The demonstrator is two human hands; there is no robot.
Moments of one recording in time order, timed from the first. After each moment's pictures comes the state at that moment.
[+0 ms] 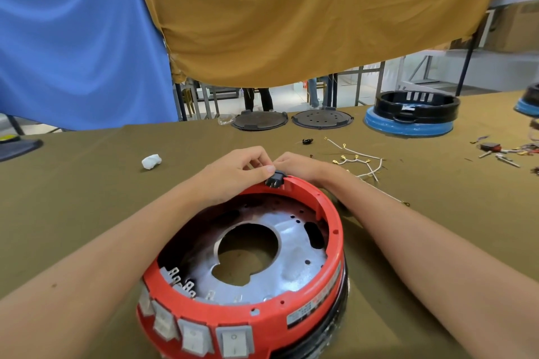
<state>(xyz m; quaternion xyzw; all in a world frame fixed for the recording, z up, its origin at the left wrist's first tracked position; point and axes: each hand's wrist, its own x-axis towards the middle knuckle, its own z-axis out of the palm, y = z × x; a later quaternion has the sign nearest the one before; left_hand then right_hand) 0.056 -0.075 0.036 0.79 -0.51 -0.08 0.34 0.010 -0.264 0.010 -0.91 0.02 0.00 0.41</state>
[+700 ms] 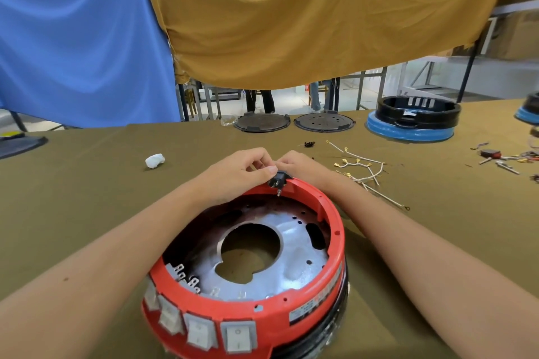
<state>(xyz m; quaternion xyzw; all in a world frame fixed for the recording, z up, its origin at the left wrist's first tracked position) 0.054 -0.073 0.036 0.79 -0.51 -0.08 0.34 0.001 -0.256 0.009 -0.93 0.00 -0.08 0.36</state>
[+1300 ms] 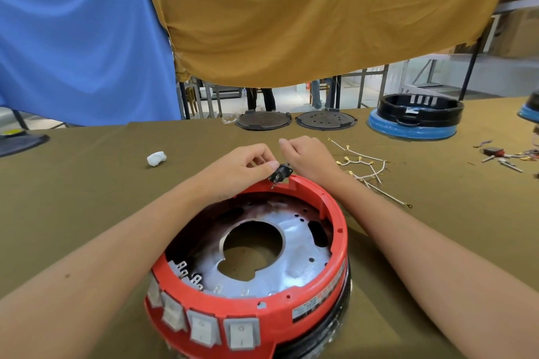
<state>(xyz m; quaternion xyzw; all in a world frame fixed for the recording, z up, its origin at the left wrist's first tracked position) 0.050 -0.073 0.039 0.79 -0.50 -0.08 0.36 0.005 -0.258 0.008 -0.92 0.07 -0.27 0.27</state>
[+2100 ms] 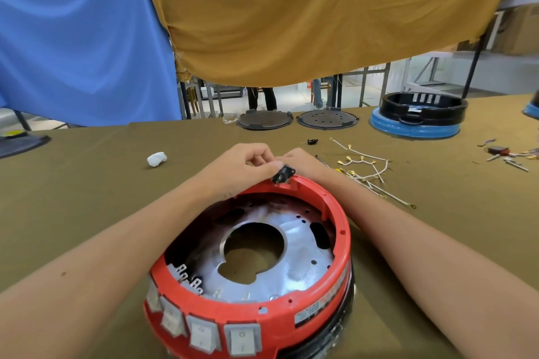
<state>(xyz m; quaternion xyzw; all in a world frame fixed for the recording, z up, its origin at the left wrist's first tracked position) 0.045 -0.075 0.043 0.80 -0.47 -0.07 0.36 0.016 -0.257 0.003 -0.91 0.10 -0.08 0.40</state>
